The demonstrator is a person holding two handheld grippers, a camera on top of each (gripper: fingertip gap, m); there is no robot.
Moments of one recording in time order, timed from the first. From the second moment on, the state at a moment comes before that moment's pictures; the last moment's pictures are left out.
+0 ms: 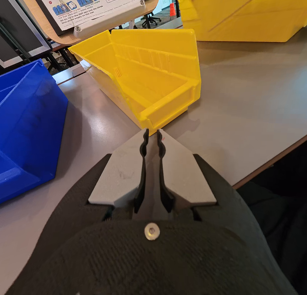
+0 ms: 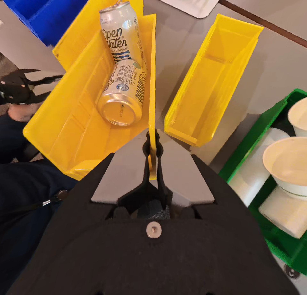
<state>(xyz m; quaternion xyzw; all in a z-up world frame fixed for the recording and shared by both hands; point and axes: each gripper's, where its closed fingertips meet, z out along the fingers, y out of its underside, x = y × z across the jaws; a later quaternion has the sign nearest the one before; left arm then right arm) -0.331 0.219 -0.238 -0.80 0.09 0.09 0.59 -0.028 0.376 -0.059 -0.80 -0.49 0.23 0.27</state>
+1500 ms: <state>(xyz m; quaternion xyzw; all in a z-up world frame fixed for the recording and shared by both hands) -0.330 0.220 -0.242 -0.80 0.10 0.11 0.58 0.259 0.530 -0.024 -0.71 -0.39 -0.44 0.39</state>
